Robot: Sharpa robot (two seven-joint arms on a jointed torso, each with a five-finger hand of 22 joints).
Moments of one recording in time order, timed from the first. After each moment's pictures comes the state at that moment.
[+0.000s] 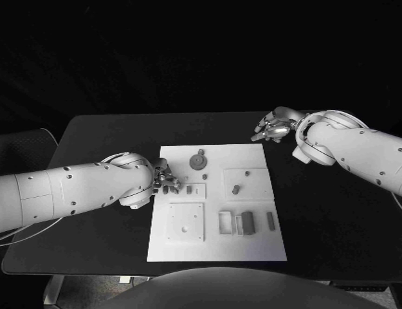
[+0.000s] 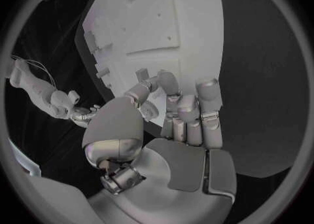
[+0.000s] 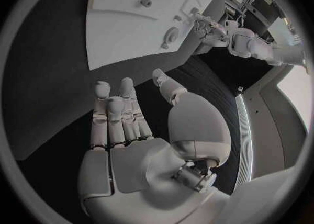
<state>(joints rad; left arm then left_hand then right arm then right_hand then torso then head) 1.16 -0.75 -0.23 1.44 -1.05 -0.17 -0.58 0.93 -0.12 0.57 -0.18 0.36 1.07 0.02 0.66 0.53 1.38 -0.09 0.74 0.54 1.26 -0.19 1.42 0.72 0.02 1.36 -0.25 0.74 1.31 1.17 -0.60 0.02 1.06 -1.17 -0.09 -0.13 1.01 -0.15 0.50 -0.20 0.05 0.78 0.18 0.26 0.42 1.02 0.07 0.67 0.96 0.91 -0.02 1.57 0.60 0.25 0.93 0.06 0.91 1.31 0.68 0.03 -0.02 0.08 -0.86</state>
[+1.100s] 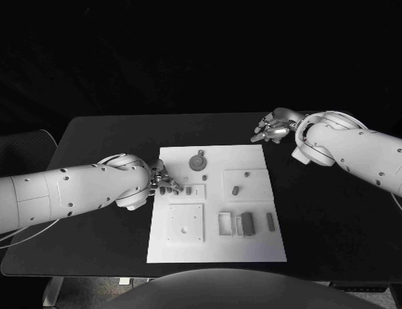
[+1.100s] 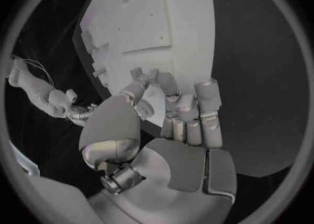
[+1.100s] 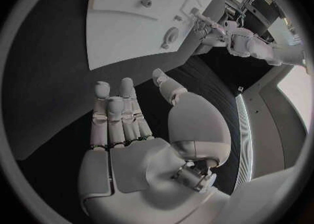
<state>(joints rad) 1.16 -0.76 -0.24 1.43 -1.04 -0.18 -0.58 0.87 -0.22 0.49 -0.09 0.05 1.06 0.01 0.70 0.52 1.37 -0.09 0.75 0.52 1.25 -0.19 1.40 0.74 0.04 1.34 -0.25 0.73 1.31 1.17 -0.60 0.02 1.07 -1.17 -0.09 -0.13 1.01 -0.15 0.50 -0.20 0.05 0.78 0.18 0.26 0.41 1.02 0.07 0.67 0.96 0.91 -0.02 1.57 0.60 0.25 0.93 0.06 0.91 1.31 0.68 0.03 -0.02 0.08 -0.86</state>
